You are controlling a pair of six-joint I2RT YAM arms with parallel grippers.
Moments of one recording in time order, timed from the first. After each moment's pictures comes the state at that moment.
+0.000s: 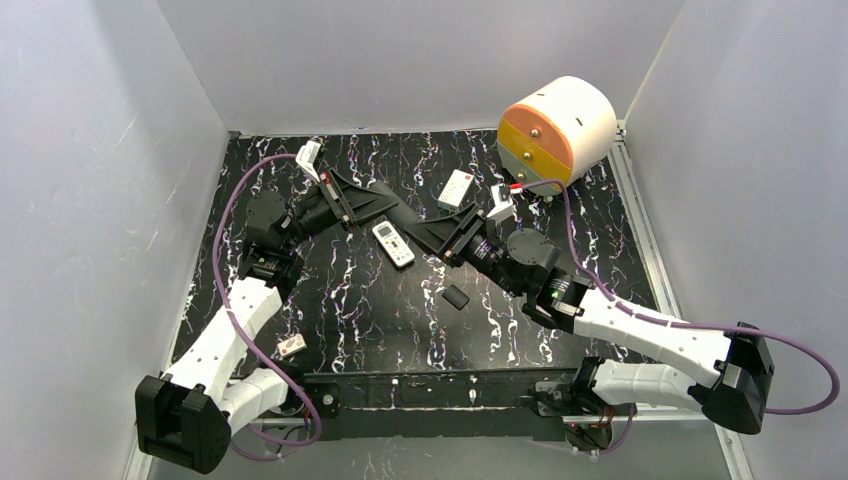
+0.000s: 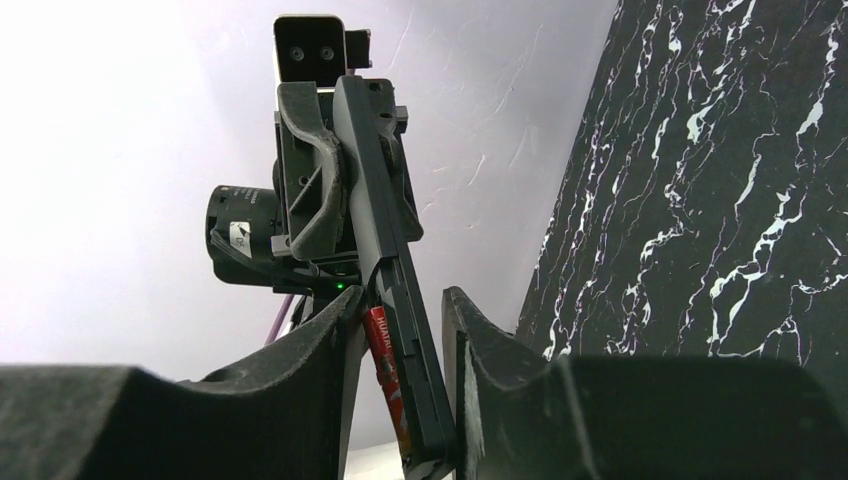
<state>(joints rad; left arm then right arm) -0.30 1.02 0.79 0.44 0.77 -1.35 1.06 1.07 0.83 0.32 0.17 1.23</state>
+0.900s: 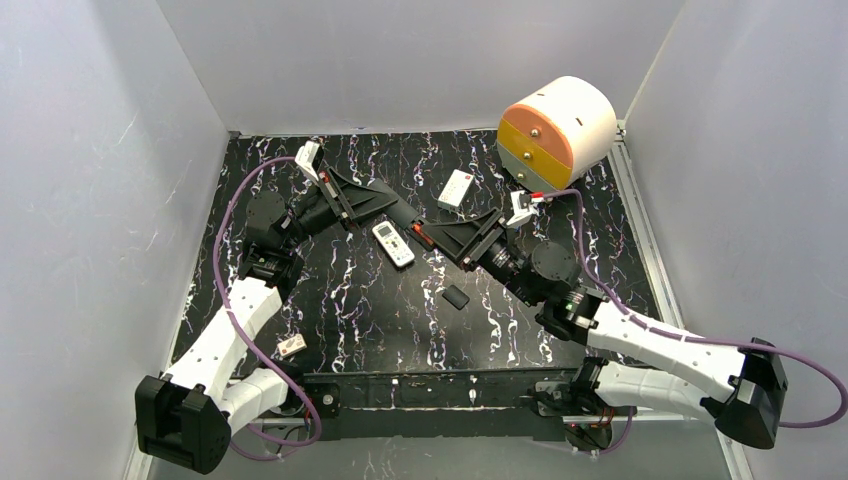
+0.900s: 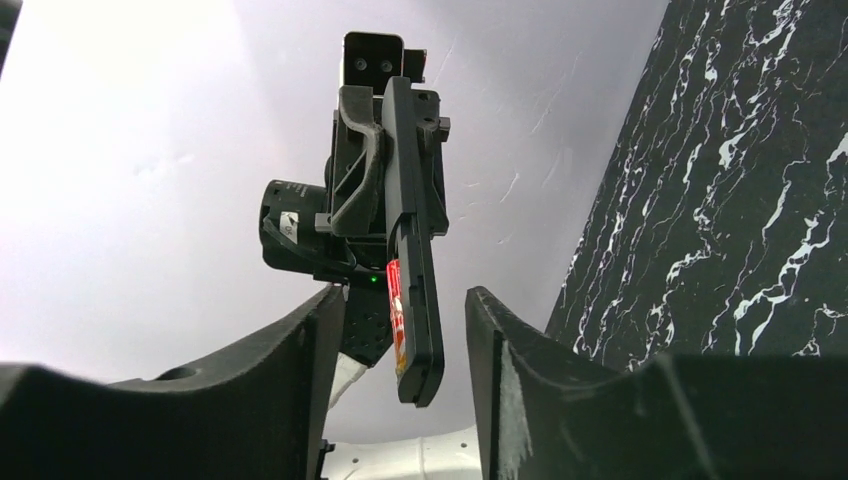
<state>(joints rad) -0.30 1.02 0.79 0.44 0.75 -1.42 1.05 0.97 0.72 0.43 0.17 1.23</state>
